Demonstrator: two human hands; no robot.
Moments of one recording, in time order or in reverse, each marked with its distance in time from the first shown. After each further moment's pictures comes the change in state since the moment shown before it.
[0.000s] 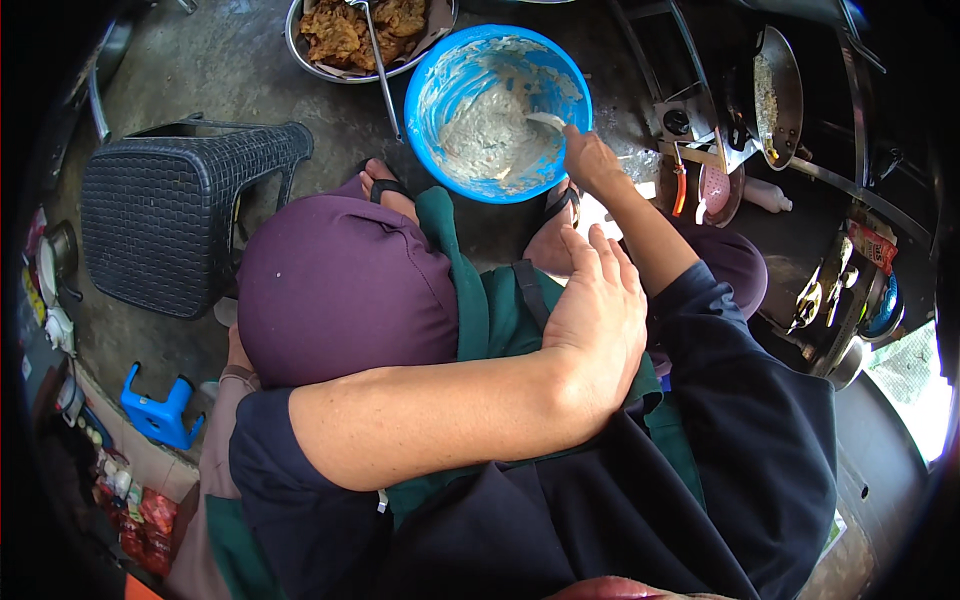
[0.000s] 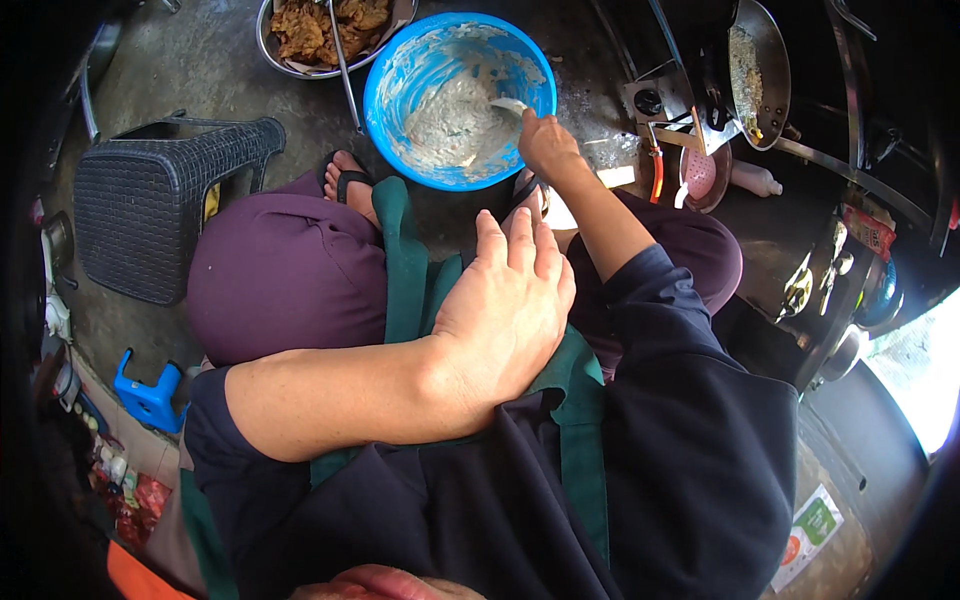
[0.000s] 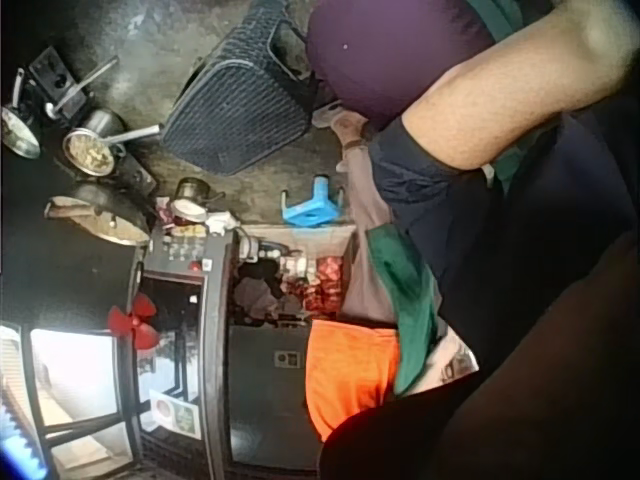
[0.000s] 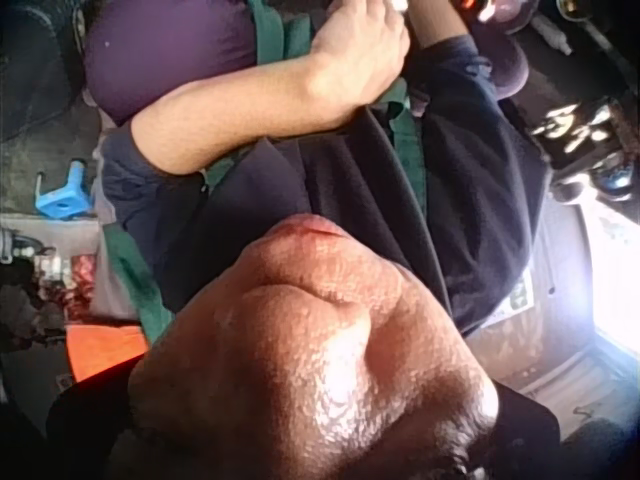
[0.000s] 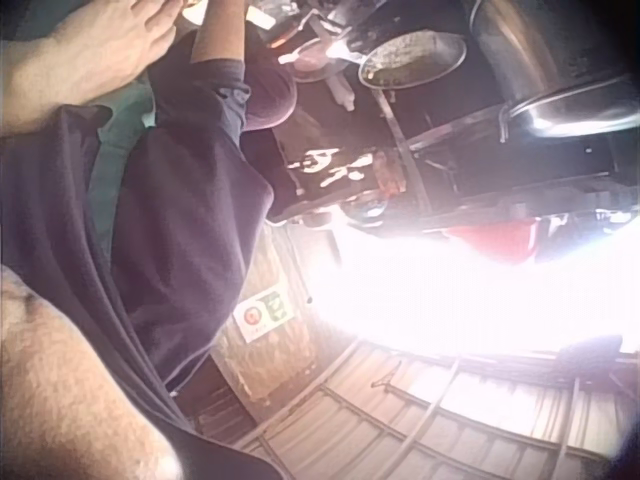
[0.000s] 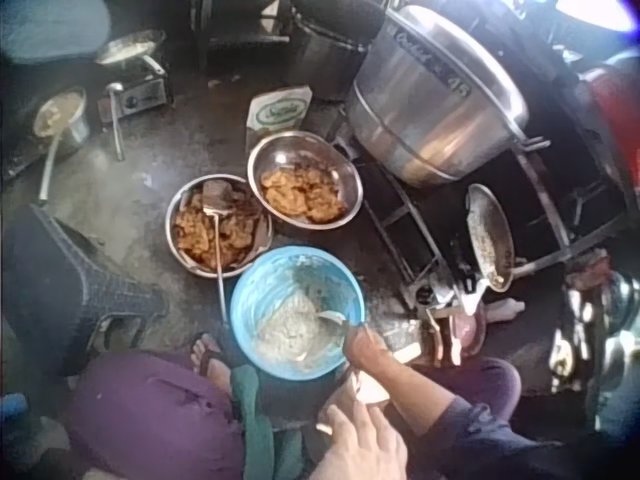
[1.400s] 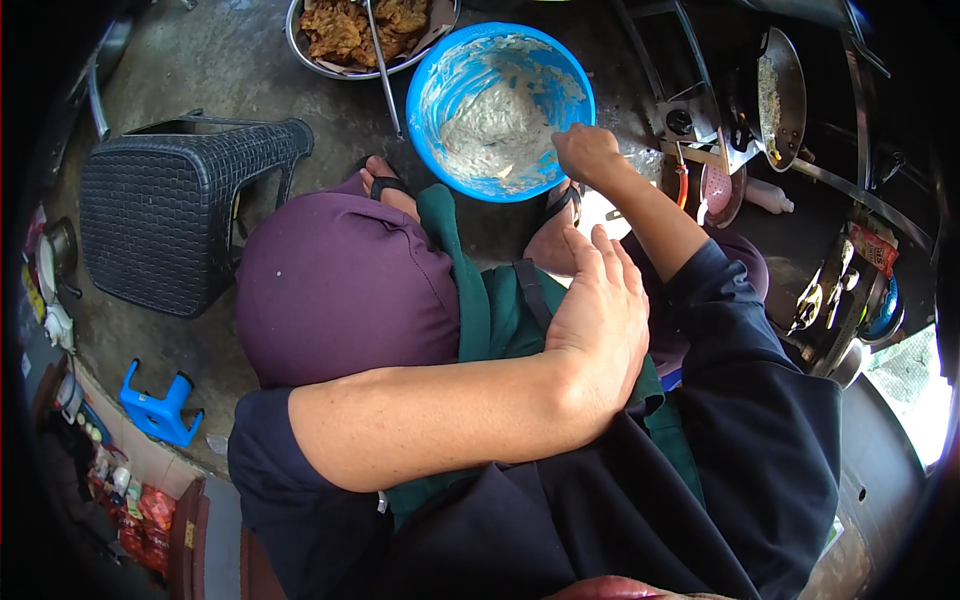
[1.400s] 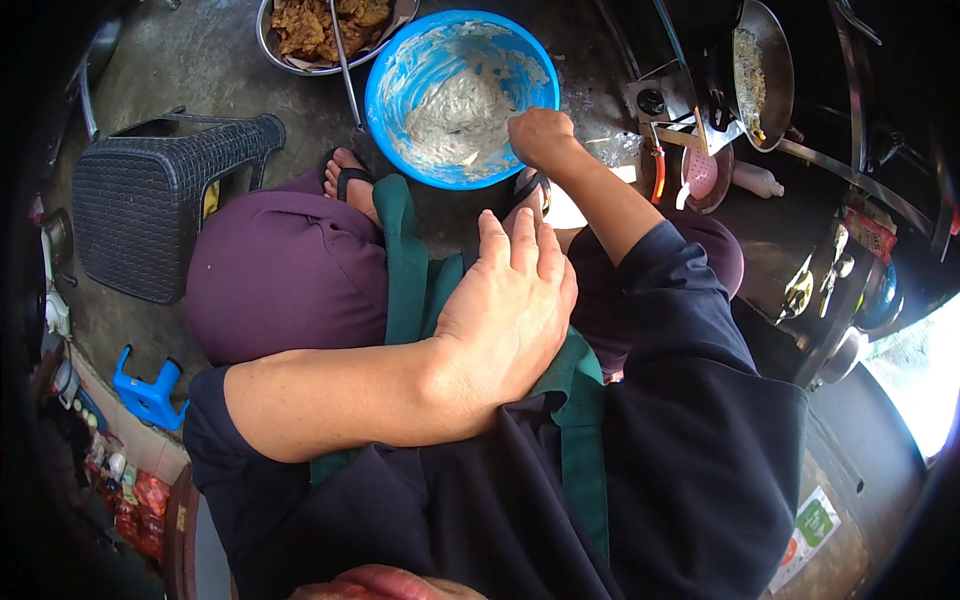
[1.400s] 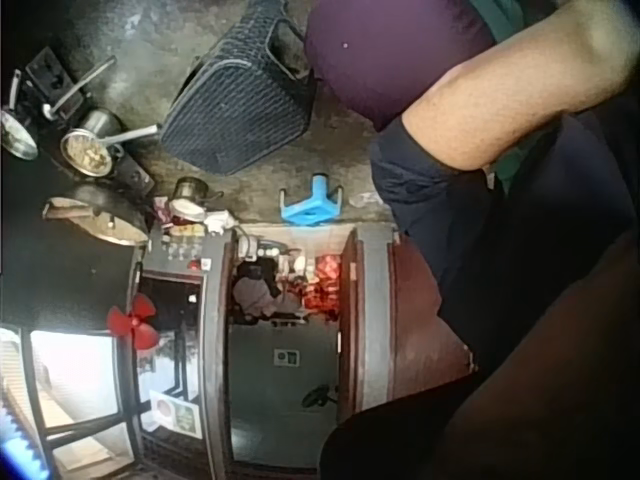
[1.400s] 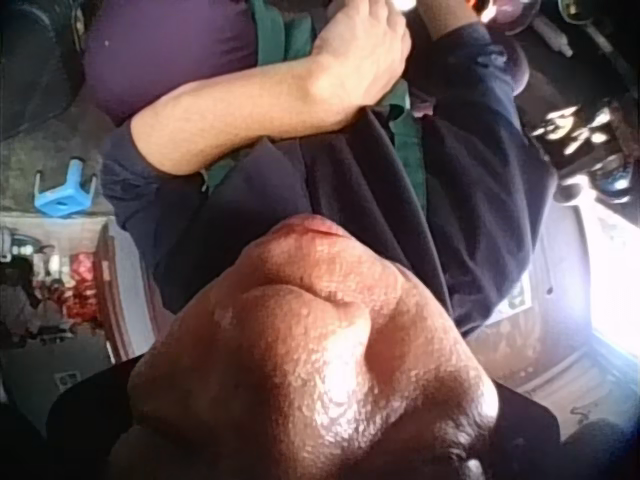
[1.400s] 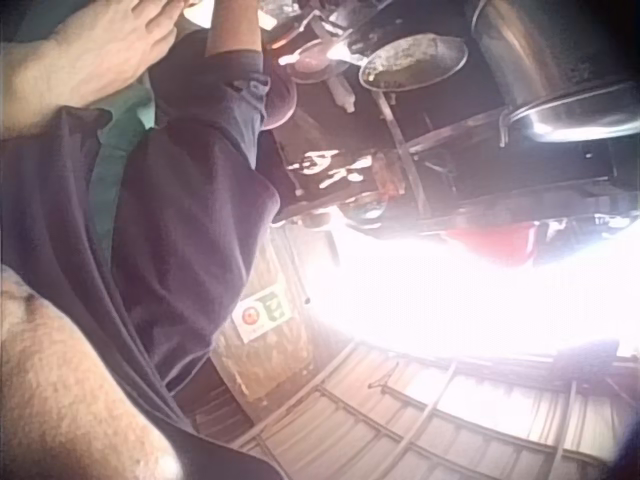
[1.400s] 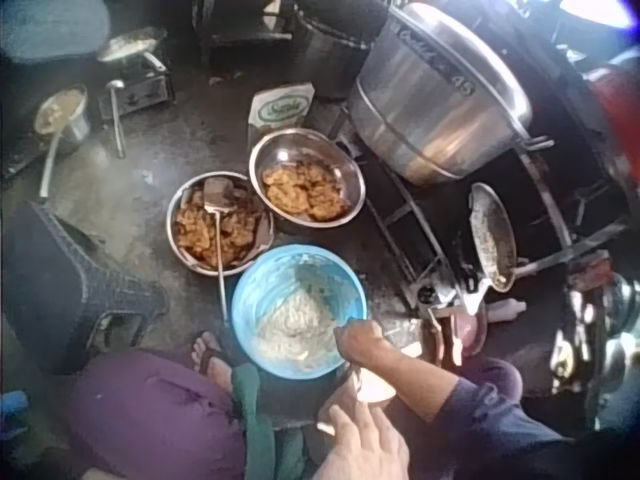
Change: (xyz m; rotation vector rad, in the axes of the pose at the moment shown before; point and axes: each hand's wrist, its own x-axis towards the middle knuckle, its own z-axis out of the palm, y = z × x) left_hand 0.003 0.002 -0.002 -0.001 -0.004 0.000; right_hand 0.003 -0.017 -0.036 -0.362 -0.185 -0.175
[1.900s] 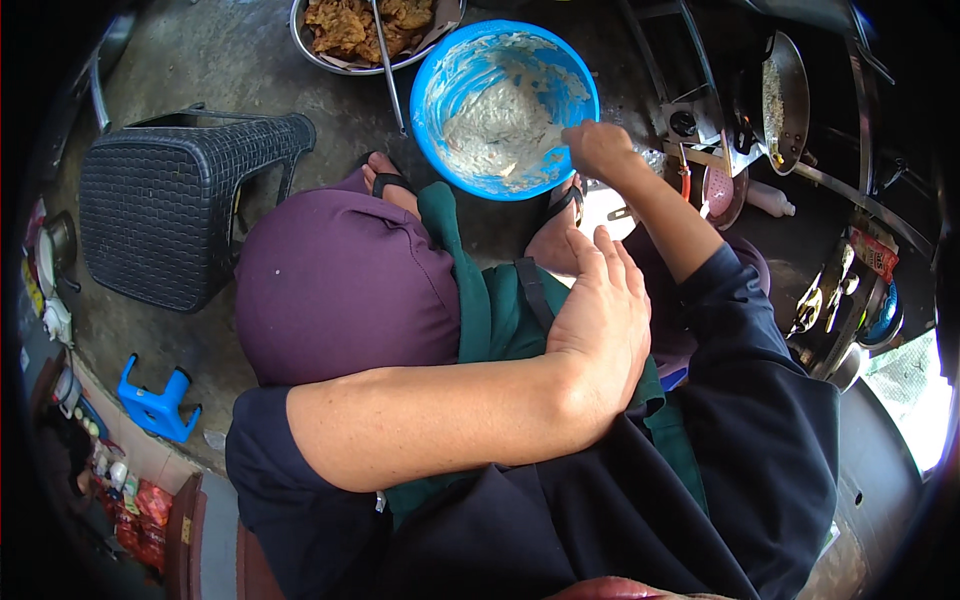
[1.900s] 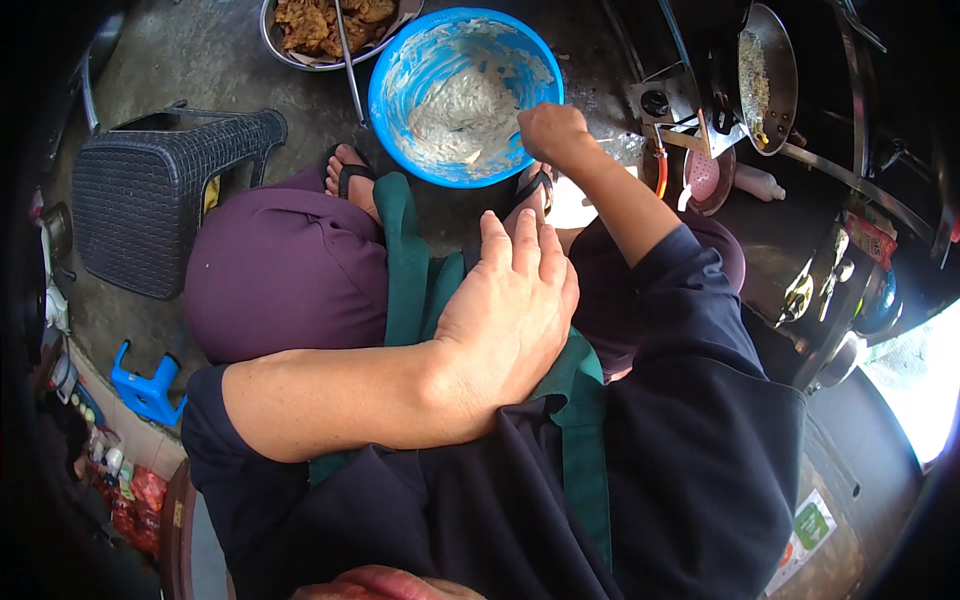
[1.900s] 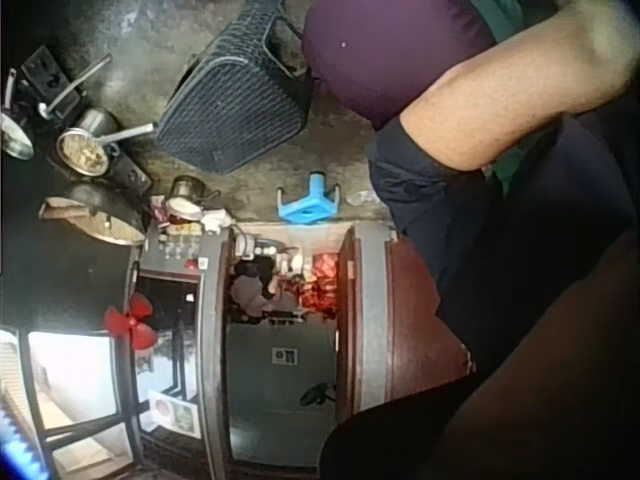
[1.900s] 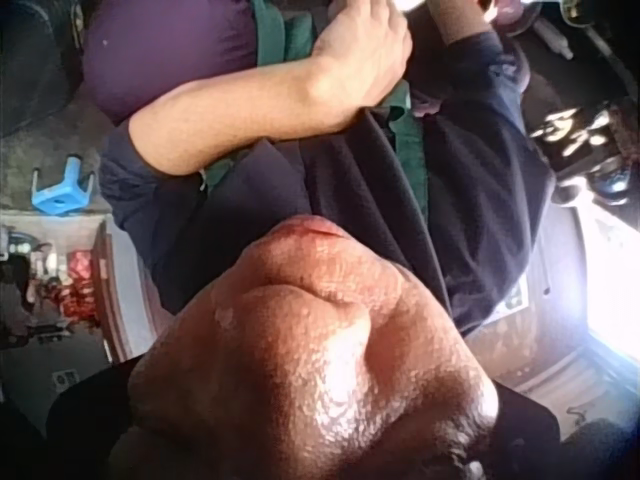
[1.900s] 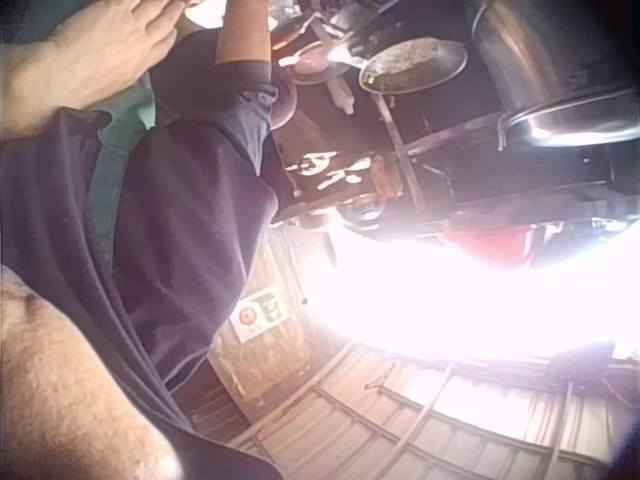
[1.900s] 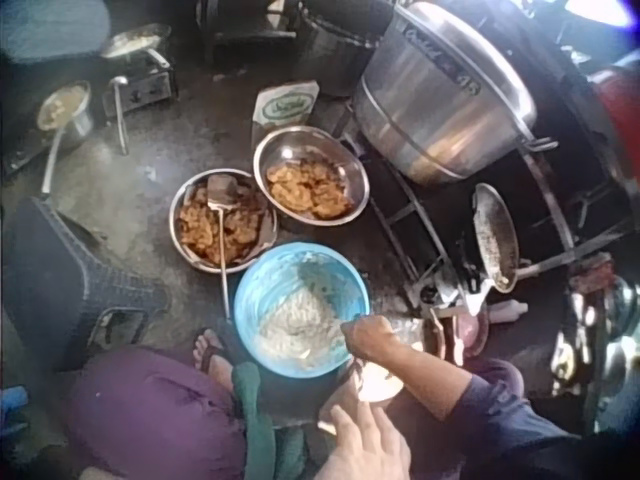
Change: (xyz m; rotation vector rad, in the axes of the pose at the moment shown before) left_hand -0.003 -0.001 0.000 0.005 -0.002 -0.009; right_hand -0.001 0.008 0.000 0.009 0.092 -0.023
